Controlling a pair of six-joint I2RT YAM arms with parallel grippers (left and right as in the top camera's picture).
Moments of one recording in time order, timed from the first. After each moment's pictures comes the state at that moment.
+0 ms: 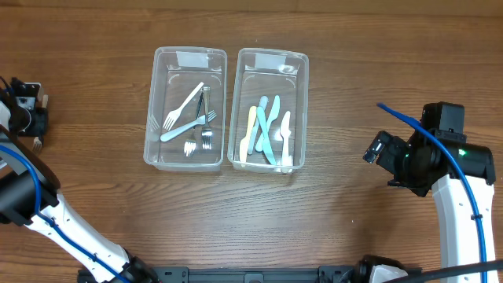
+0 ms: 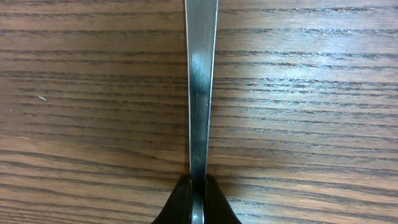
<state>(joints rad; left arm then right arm) 0.69 2.27 1.71 -0.76 0.04 0.63 -0.17 1.21 1.10 -1.19 -0.09 0.38</state>
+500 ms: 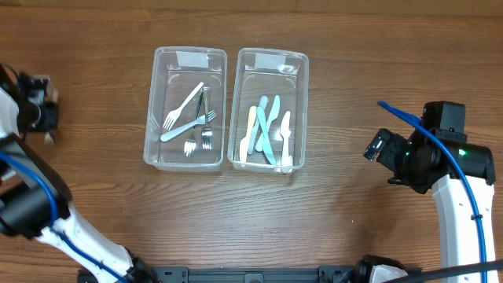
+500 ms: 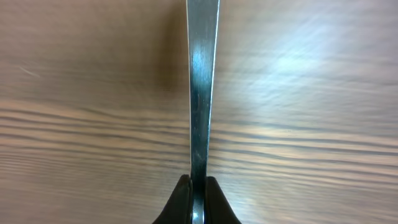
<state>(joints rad) 0.60 2.05 1.62 -0.87 0.05 0.51 -0.17 1.21 1.10 -1.16 -0.09 0.38</state>
